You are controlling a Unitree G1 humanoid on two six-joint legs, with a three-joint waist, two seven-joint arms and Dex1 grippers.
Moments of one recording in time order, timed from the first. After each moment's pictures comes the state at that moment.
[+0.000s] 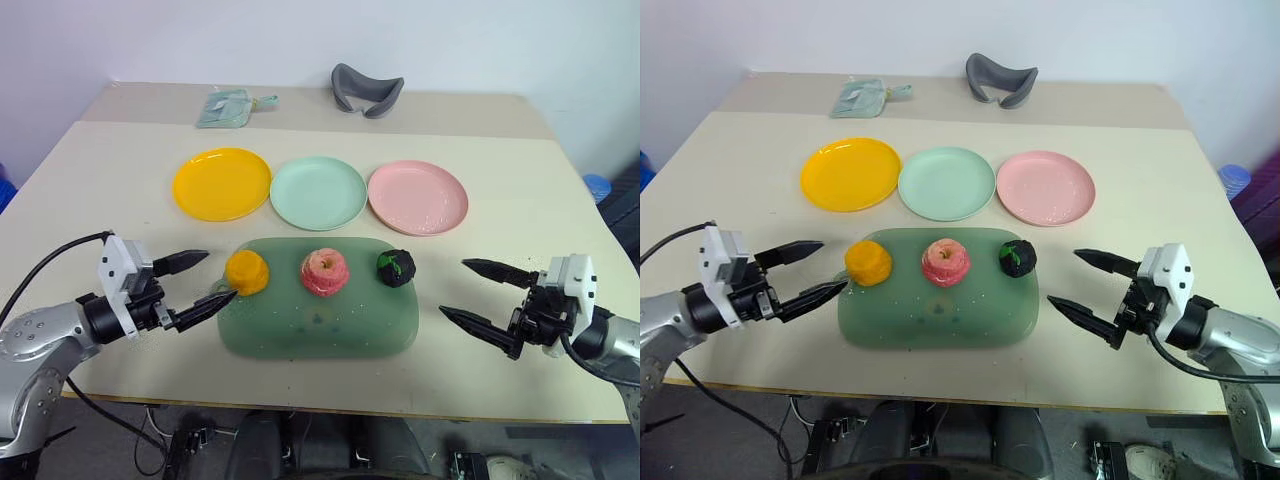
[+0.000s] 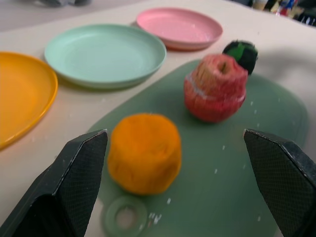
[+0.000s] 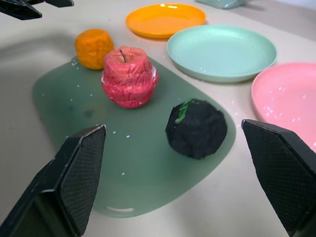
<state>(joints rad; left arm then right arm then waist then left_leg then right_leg) 0.14 0.79 0.38 -0.41 -0.67 0.45 -0.96 0.19 -0.75 -0.40 -0.45 0.63 0.35 1.02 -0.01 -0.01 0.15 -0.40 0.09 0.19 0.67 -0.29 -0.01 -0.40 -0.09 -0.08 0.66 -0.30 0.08</state>
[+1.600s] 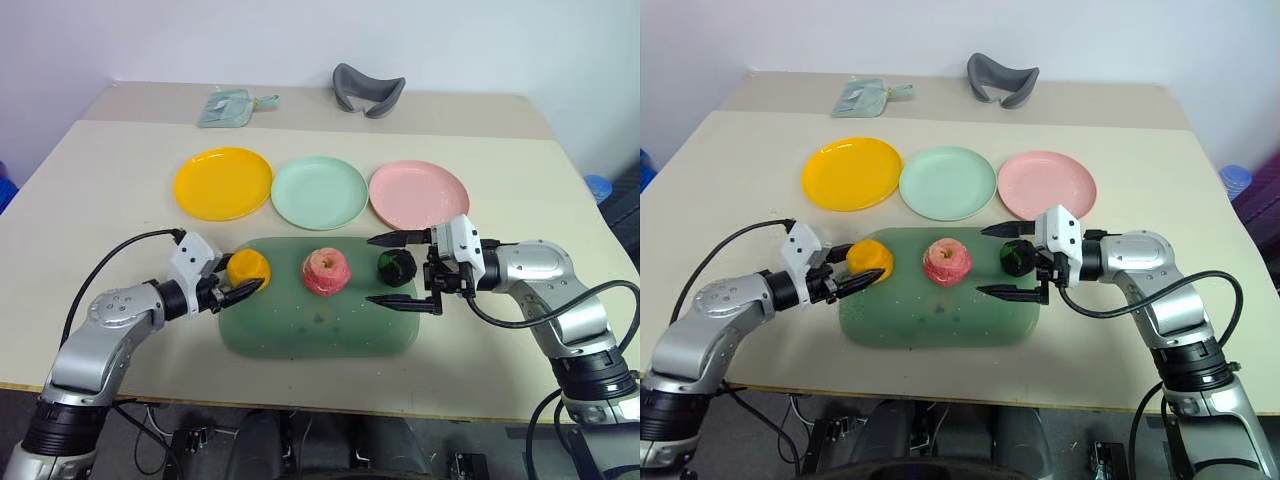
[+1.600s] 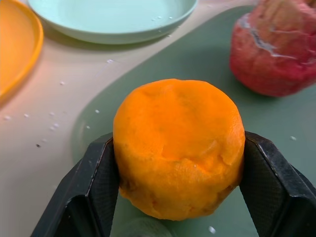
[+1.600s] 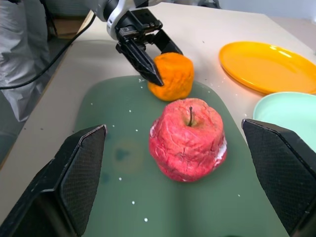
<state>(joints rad) -0.13 0.67 0.04 -0.28 -0.37 0.51 -0.71 -0.38 -0.69 0.07 -0.16 0.45 0.20 1.23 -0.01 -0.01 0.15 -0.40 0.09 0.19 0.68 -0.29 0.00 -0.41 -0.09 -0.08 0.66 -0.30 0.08</state>
